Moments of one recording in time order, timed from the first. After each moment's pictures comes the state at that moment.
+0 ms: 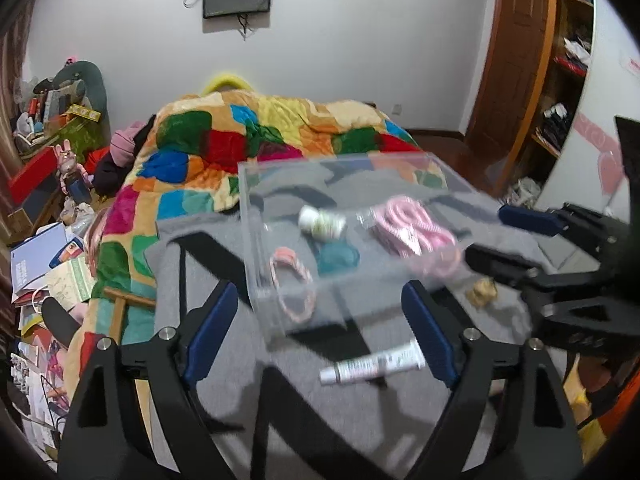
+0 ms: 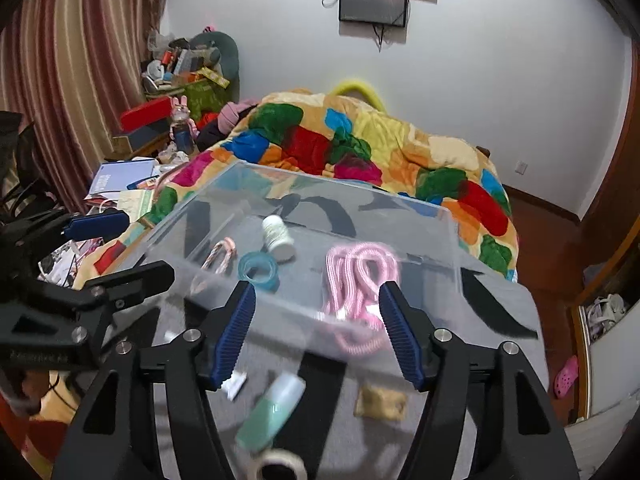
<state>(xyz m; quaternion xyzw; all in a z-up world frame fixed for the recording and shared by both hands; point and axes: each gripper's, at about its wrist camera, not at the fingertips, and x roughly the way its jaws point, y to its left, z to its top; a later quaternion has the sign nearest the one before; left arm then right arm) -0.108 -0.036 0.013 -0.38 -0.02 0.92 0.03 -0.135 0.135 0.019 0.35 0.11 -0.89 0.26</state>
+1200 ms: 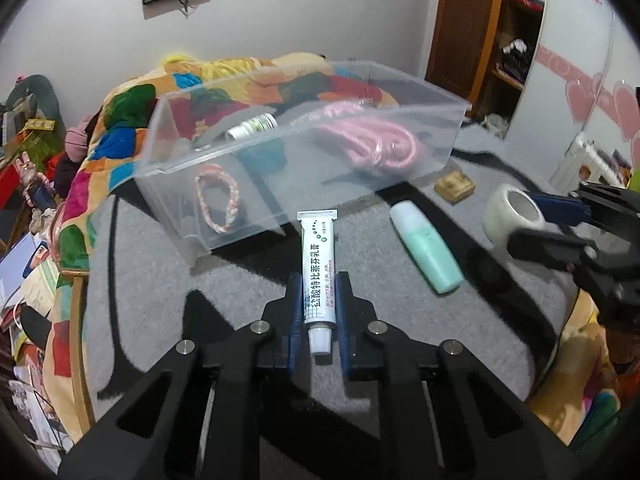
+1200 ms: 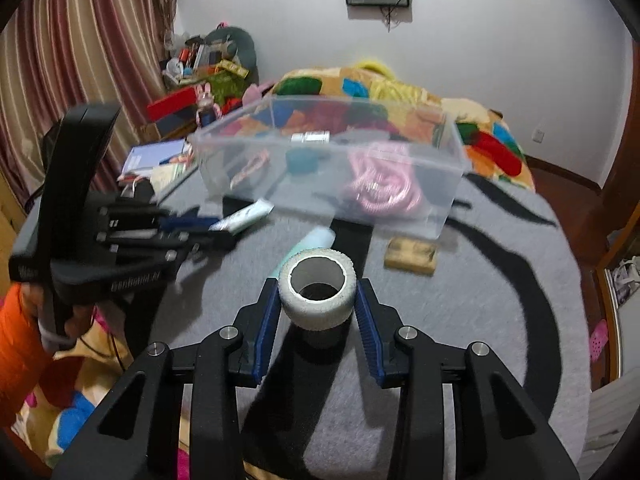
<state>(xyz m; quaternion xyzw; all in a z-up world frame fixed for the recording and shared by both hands) -0.081 -0.002 -0.042 -0.42 0.03 0.90 0.11 -0.070 0.180 -0.025 0.37 0.07 -0.88 0.29</state>
